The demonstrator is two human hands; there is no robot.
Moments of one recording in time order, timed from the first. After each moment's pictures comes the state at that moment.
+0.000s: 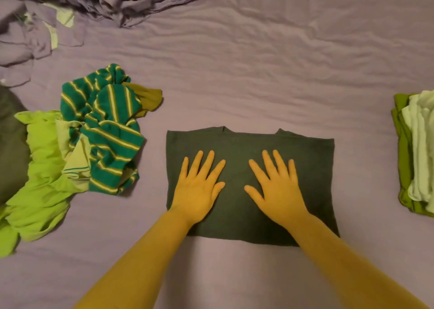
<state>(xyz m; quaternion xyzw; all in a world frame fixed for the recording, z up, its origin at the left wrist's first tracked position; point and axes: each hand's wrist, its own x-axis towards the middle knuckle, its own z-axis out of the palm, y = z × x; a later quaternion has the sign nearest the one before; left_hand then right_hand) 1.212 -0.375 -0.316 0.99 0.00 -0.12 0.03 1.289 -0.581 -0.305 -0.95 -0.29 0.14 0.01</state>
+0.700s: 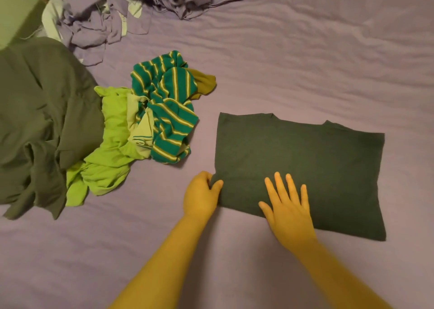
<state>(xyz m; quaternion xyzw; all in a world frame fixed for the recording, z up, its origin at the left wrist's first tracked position) 1.126 -0.342 -0.276 0.82 0.42 -0.11 0.39 1.180 -0.539 -0.304 -0.94 -0.25 0.23 0.00</state>
